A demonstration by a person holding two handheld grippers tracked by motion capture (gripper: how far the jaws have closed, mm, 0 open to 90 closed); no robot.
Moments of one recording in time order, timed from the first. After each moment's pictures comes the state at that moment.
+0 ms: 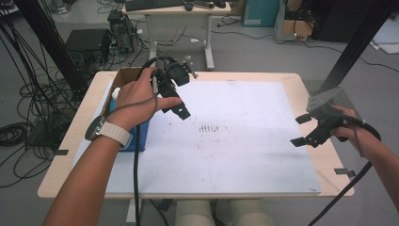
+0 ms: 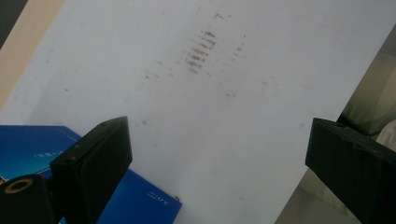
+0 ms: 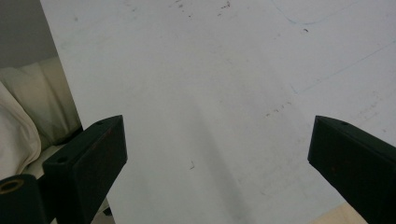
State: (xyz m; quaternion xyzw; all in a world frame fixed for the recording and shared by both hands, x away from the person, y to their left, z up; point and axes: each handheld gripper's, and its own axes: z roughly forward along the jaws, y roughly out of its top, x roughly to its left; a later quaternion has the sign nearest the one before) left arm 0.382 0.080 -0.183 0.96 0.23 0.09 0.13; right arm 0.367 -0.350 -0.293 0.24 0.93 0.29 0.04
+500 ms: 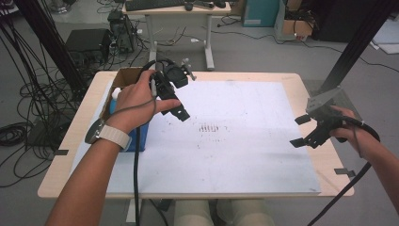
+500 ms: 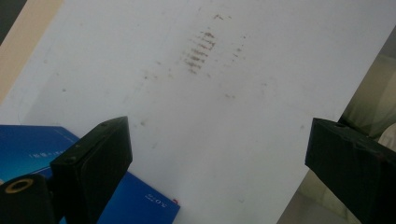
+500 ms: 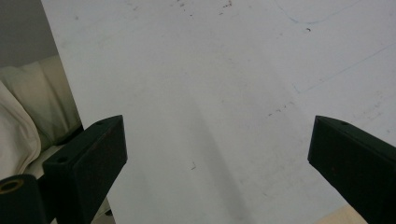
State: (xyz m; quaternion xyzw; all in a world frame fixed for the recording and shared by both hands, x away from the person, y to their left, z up) left arm 0.381 0.083 -0.186 0.96 0.24 0.09 0.14; right arm 0.367 -0.349 -0.295 0.24 0.93 0.29 0.04
